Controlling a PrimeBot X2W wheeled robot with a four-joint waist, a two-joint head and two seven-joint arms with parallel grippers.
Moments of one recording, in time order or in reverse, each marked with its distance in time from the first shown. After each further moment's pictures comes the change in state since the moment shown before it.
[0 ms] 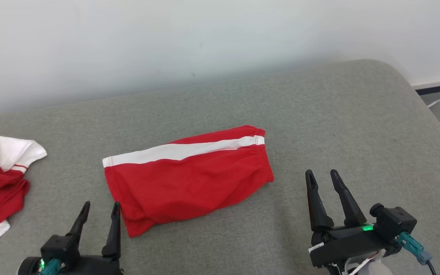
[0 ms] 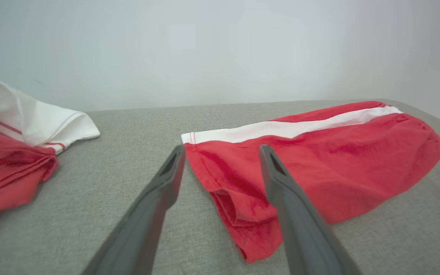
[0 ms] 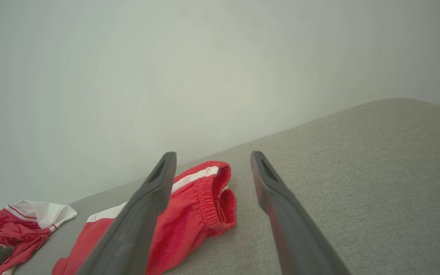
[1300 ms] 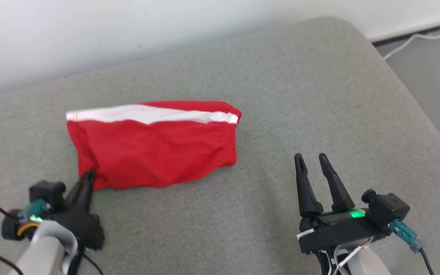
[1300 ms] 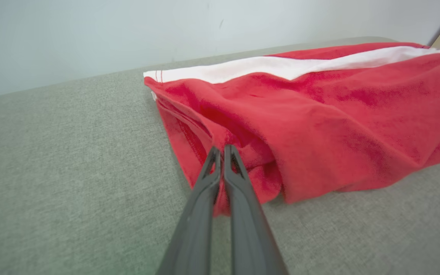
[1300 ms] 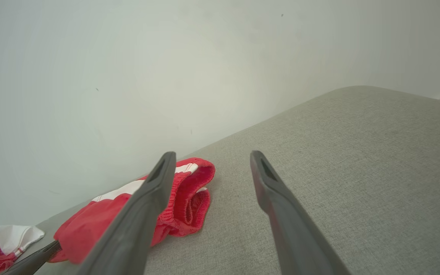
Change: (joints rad) left arm -0.392 0.109 -0.218 0.458 -0.159 -0.123 0.000; right arm -0.063 0.043 0.023 -0.014 0.021 0.000 0.000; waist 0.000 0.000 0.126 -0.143
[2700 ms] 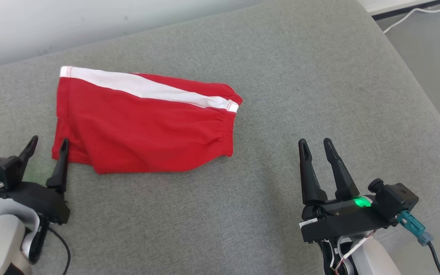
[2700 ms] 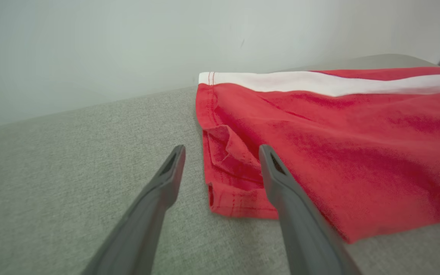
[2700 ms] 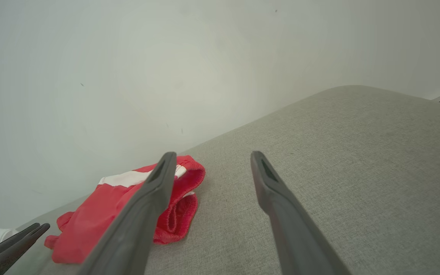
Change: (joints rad) left arm -0.030 0.148 -0.020 -0.165 -0.097 0.051 0.000; right arm -0.024 -0.004 -0.007 -0.048 0.002 0.000 0.000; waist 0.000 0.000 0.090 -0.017
